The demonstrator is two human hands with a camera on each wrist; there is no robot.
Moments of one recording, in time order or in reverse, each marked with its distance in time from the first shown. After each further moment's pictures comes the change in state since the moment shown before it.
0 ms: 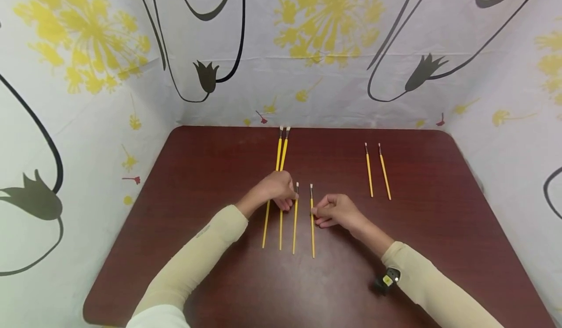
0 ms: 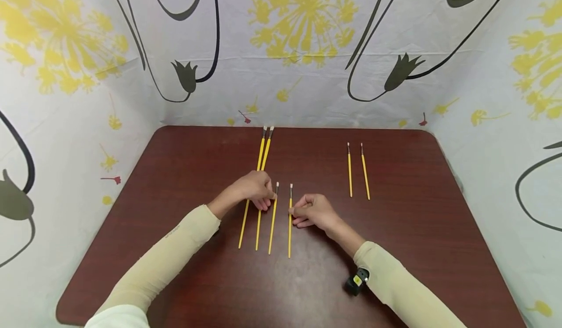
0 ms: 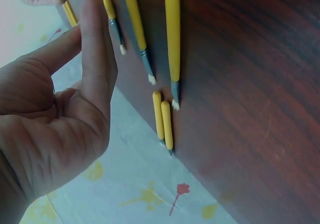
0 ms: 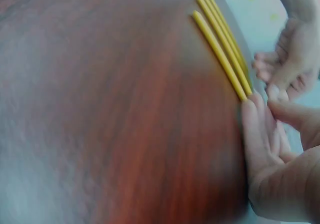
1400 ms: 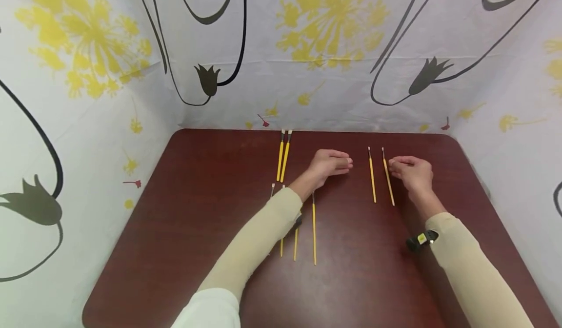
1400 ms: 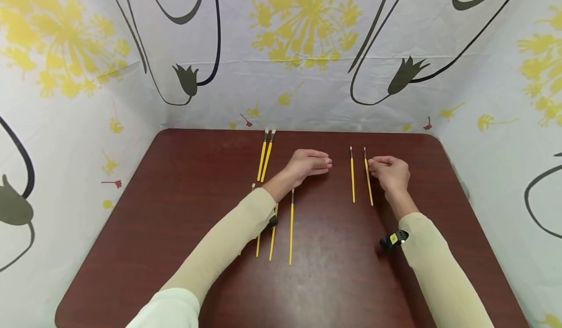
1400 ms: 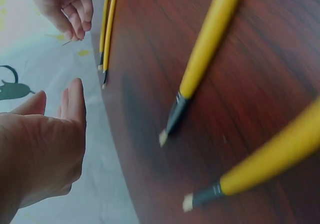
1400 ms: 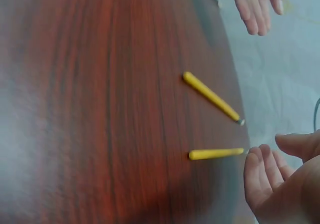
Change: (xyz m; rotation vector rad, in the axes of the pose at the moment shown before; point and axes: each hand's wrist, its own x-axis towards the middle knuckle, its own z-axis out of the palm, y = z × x) left_hand 0.104 0.082 0.040 -0.980 0.165 0.260; right_hand 0.018 -0.026 -0.177 -0.041 0.659 -0.066
